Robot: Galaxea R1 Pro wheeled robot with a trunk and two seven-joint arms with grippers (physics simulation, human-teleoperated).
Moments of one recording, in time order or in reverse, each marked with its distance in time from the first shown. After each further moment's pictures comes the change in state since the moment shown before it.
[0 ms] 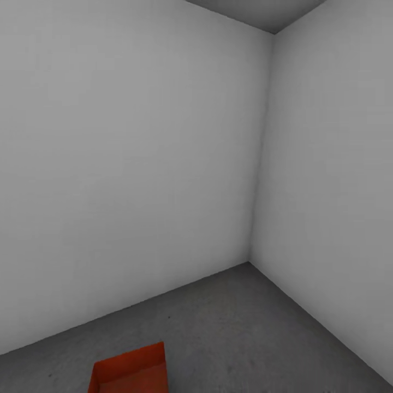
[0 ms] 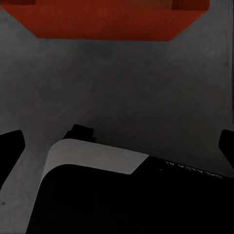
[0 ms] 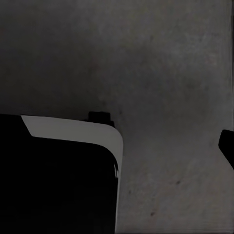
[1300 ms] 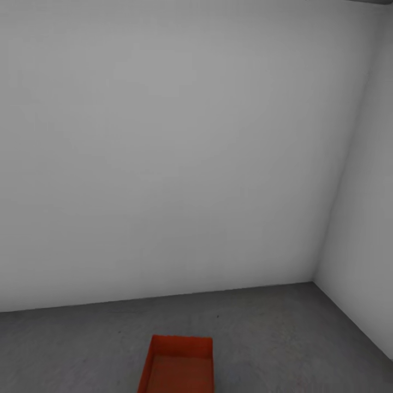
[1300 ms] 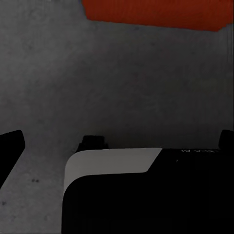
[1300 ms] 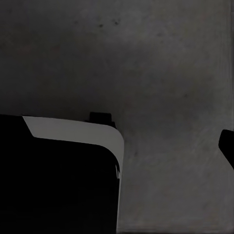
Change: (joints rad) left arm 0.000 -0.003 0.009 -0.003 -0.269 0.002 -0.009; right arm 0.000 0.004 -0.002 -0.001 0.004 -0.001 -0.002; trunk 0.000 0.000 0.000
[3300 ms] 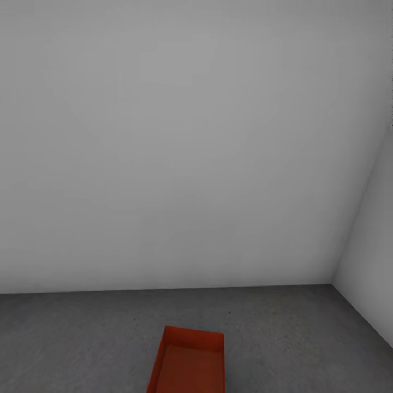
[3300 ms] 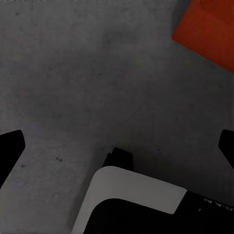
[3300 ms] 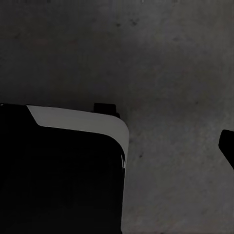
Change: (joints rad) left arm -0.129 0.110 -0.004 -0.001 0.302 0.131 0.069; right arm 0.000 0.007 0.002 0.001 -0.002 -0.002 0.003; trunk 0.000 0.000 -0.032
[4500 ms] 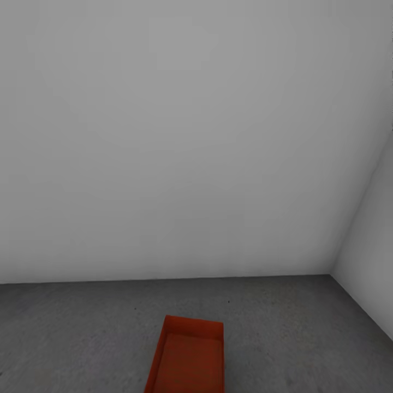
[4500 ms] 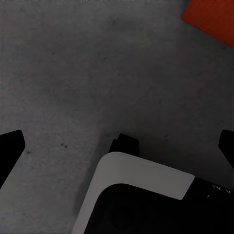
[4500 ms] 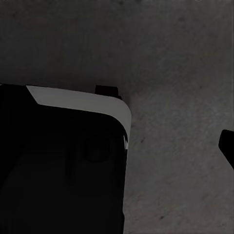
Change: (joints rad) left arm 0.000 0.000 0.000 0.000 0.000 0.000 0.000; right arm 0.000 0.000 0.001 0.000 0.000 0.000 0.001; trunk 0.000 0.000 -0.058
